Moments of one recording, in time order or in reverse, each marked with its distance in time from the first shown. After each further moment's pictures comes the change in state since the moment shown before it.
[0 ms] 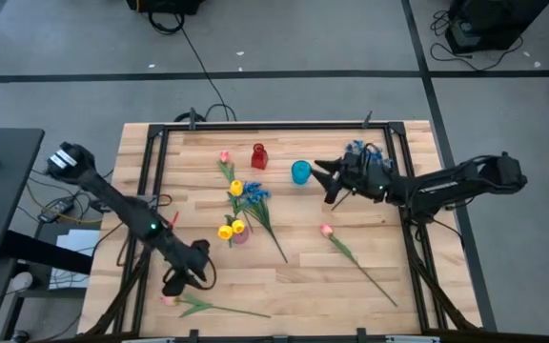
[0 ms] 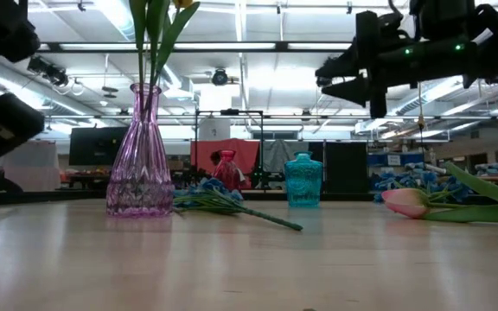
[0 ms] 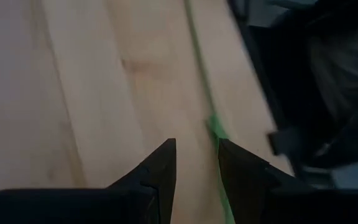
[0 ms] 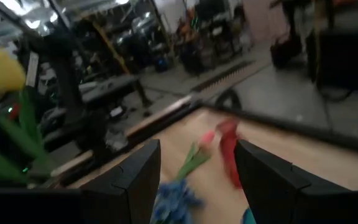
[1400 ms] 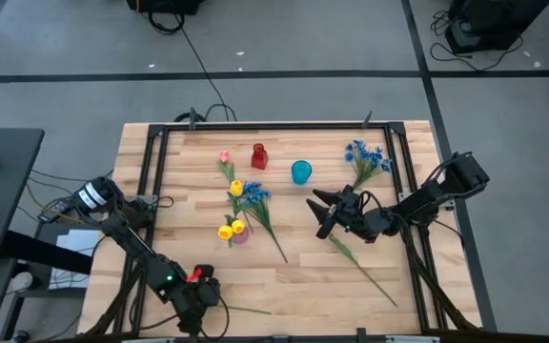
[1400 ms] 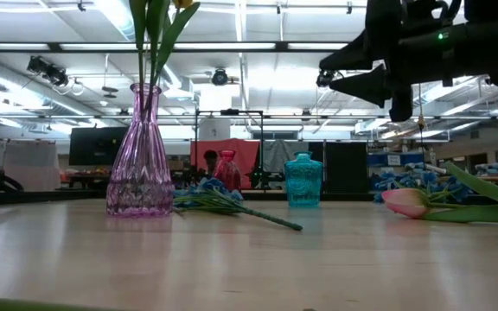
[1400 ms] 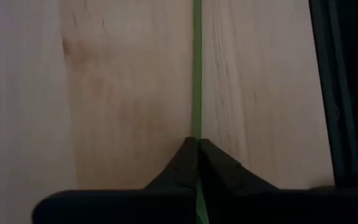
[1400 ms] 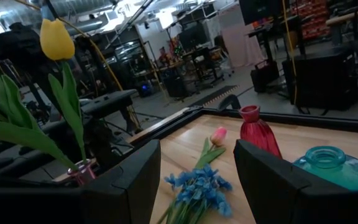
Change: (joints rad) left arm -0.232 0.522 0.442 -0.279 -0.284 -0.250; right arm 0.471 0.399 0.034 0.500 0.611 -0.115
